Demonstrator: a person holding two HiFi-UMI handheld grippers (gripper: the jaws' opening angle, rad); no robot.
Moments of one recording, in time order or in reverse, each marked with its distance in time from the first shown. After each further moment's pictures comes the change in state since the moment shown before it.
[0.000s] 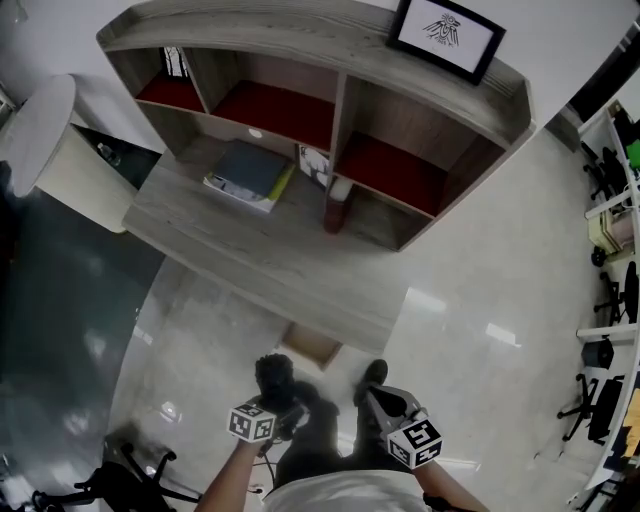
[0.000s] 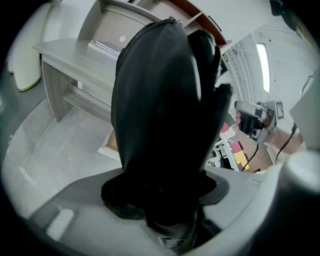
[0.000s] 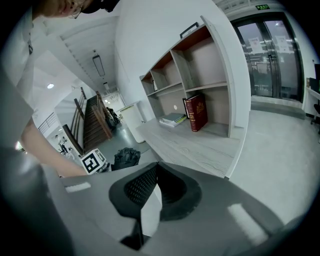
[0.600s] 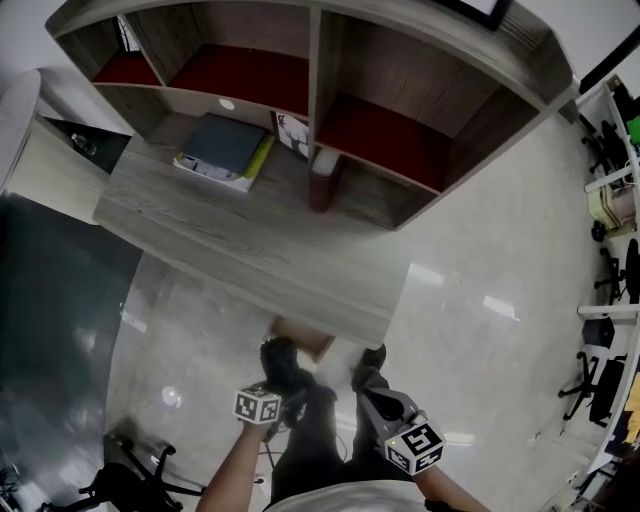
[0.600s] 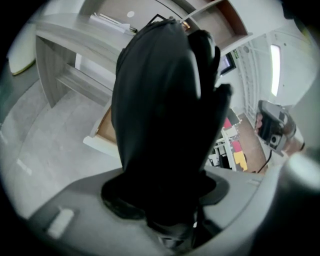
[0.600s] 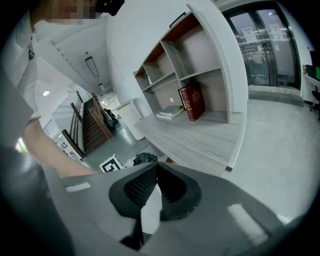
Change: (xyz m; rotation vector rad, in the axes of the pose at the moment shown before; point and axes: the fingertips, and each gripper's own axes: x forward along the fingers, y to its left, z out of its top) left arm 0.092 0.043 -0.003 -0.069 0.092 -0.031; right arm 0.028 -0.022 -0.038 0.083 0.032 0.015
